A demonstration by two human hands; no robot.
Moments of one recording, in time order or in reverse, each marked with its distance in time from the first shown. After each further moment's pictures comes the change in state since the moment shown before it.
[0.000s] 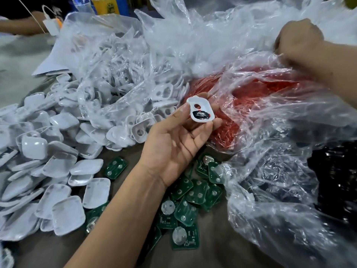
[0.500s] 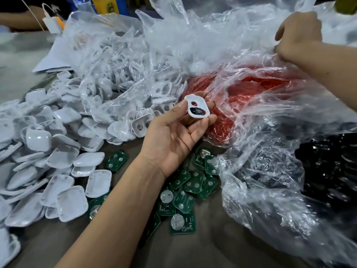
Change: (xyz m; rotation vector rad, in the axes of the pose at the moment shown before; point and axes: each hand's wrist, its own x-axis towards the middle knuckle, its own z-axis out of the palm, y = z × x) left_hand -0.001 0.000 0.005 0.020 0.039 -0.006; right_hand -0.001 0.007 -0.013 0.163 0.145 0.100
